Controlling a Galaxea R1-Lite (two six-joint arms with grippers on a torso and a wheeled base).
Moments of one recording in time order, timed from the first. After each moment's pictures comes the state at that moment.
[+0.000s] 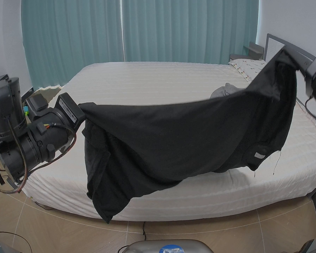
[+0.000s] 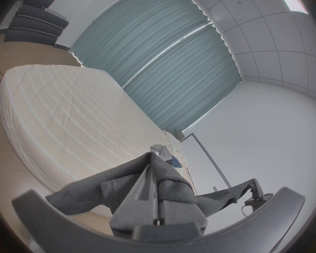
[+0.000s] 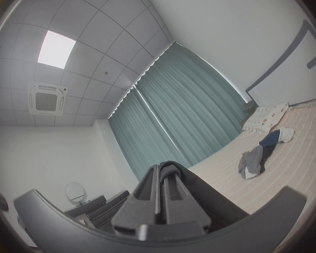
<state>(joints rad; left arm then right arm) -0.57 1.37 -0.73 -0.54 0.20 -0.89 0.49 1.27 -0.74 -0.95 -0.15 0.52</state>
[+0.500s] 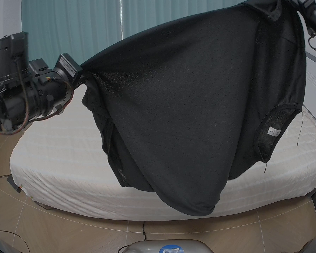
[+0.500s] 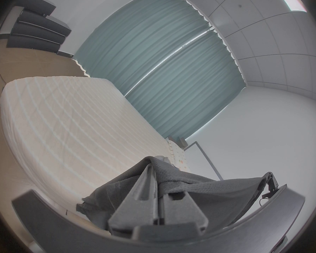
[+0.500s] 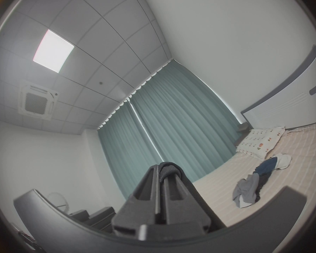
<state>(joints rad) -0.44 1.46 -1.07 -0.29 0.15 -0.88 0.31 1.45 -1.41 -0.55 -0.15 0.52</state>
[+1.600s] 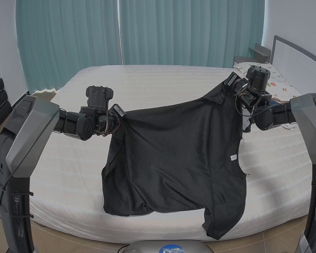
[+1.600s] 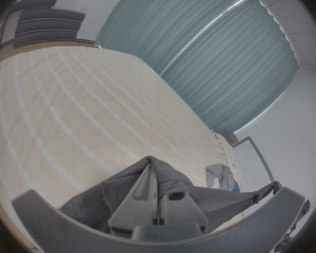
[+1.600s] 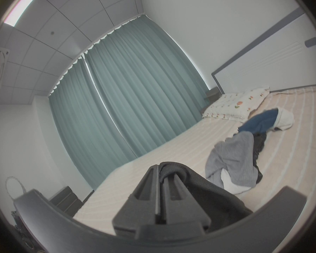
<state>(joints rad) -0.28 2.32 -1.62 -0.24 0.10 -0.88 0.23 2.30 -1.66 -0.75 -0.24 0.54</state>
